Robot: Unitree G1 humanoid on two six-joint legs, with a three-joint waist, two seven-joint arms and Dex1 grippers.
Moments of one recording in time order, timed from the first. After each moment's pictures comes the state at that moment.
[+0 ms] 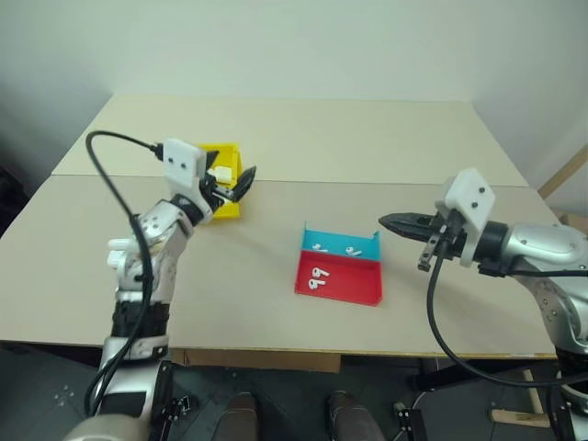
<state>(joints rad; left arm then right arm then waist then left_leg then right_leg) -0.56 0.40 0.14 -0.04 -0.42 0.37 -0.59 -0.38 -0.86 -0.13 -0.44 0.48 0.66 0.85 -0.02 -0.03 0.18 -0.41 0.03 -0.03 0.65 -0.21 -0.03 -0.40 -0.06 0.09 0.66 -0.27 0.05</state>
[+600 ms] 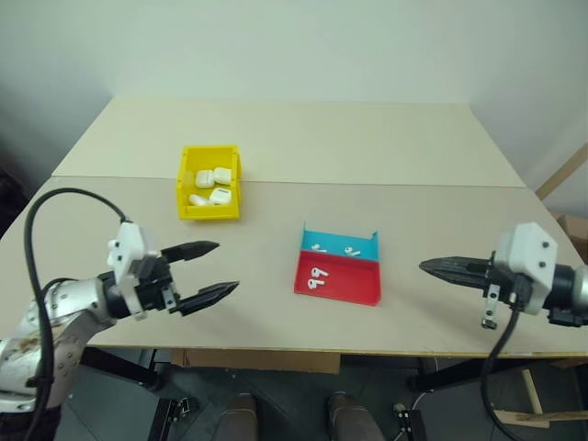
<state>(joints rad) 0.03 0.81 0.34 -0.44 -0.71 0.50 -1.03 0.02 -0.95 -0.44 -0.49 0.50 0.34 1.13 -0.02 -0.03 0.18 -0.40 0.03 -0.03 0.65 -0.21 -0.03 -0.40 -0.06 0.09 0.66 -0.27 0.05</state>
